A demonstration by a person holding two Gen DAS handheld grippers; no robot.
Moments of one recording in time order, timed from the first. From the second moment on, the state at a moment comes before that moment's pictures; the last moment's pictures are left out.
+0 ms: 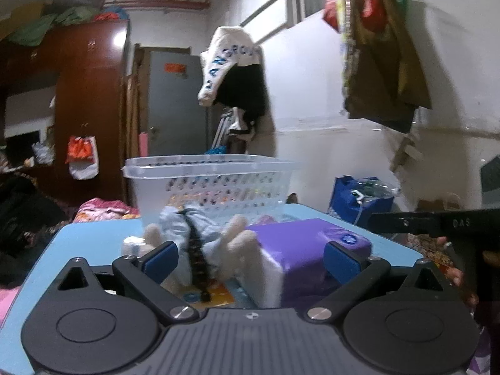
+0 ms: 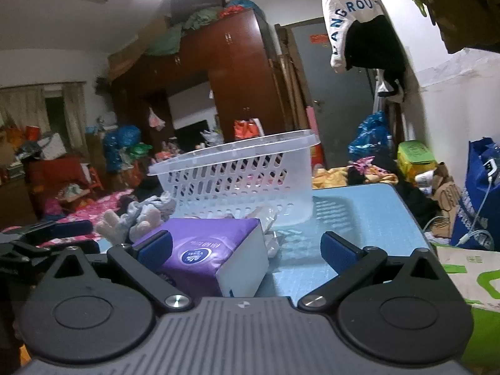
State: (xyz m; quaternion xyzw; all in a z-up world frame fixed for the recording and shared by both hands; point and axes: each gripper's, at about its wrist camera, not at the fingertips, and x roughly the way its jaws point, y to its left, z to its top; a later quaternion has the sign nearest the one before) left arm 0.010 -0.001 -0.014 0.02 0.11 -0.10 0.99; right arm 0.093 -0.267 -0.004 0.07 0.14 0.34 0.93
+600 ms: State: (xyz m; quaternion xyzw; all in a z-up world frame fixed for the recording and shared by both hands) left arm 0.028 -0.005 -0.057 0.02 0.11 -0.19 0.97; right arm 0.103 -0.276 -0.038 0.04 0.13 0.47 0.87
